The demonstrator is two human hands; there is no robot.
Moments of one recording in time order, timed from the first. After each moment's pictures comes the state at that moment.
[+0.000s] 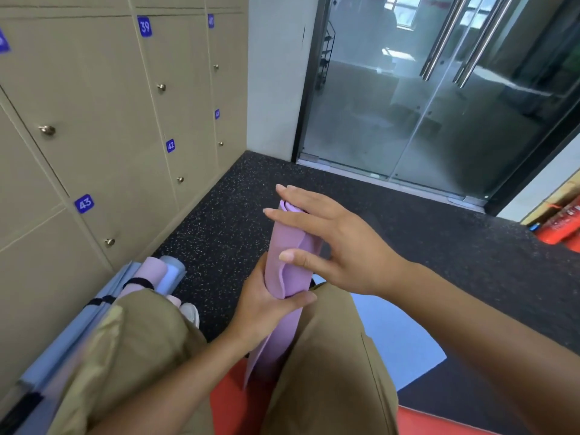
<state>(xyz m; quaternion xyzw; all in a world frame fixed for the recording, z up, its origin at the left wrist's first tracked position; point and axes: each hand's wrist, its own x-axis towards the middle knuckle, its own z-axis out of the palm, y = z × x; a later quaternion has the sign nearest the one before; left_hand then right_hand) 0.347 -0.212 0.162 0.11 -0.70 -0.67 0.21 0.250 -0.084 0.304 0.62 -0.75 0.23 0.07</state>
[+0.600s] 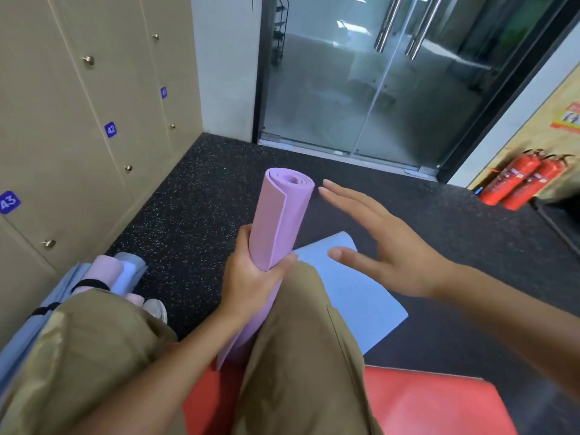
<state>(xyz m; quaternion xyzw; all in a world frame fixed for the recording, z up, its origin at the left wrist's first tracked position) 0.318 -0.181 0.161 0.14 -0.75 -0.59 0.26 0.247 0.030 0.301 0.49 -0.84 0.23 -0.01</state>
